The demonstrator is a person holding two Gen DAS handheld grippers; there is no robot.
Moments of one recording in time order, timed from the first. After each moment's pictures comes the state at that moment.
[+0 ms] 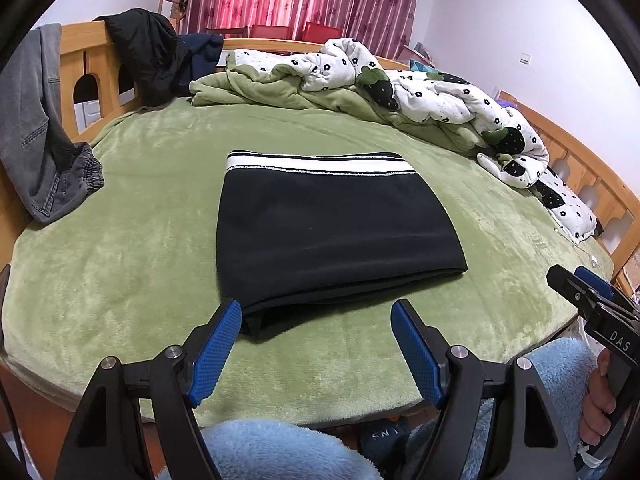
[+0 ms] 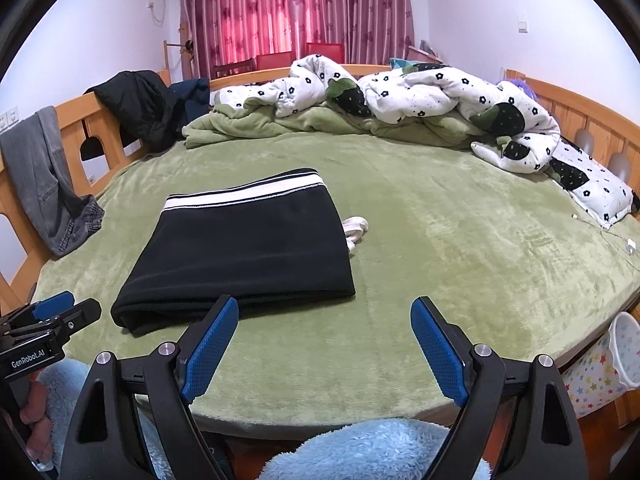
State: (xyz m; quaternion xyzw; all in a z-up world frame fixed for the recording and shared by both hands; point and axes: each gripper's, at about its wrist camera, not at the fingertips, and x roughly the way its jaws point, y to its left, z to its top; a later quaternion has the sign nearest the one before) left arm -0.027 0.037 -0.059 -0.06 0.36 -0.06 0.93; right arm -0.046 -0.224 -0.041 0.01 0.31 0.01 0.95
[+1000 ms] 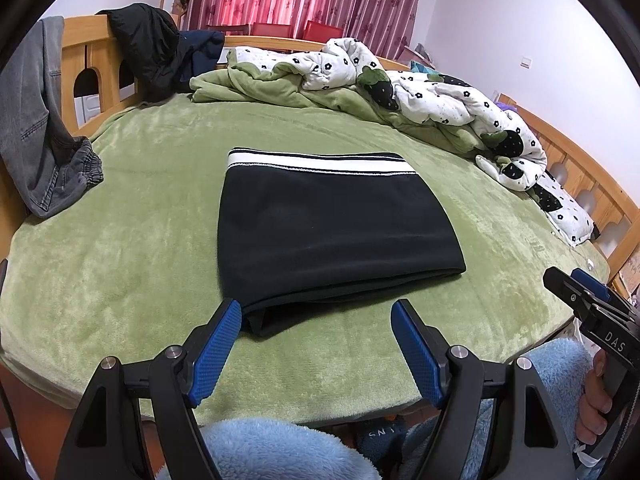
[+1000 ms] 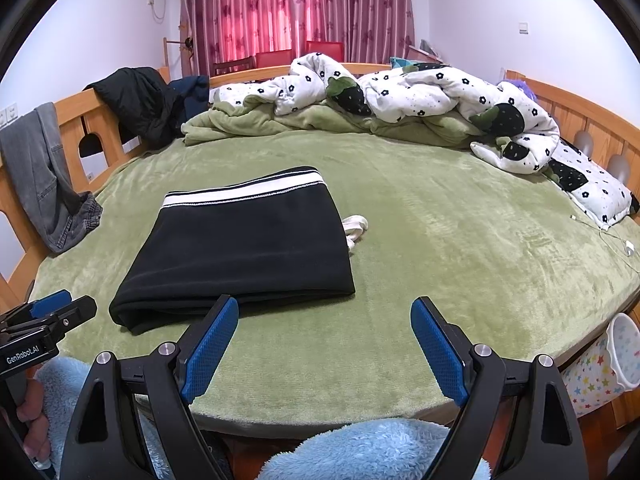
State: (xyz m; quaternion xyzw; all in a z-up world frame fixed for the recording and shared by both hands) left arm -0.028 0.034 -0.058 -0.07 0.36 -0.06 0.93; right arm -0.047 -0.222 -0.041 0.01 0.31 0.01 0.95
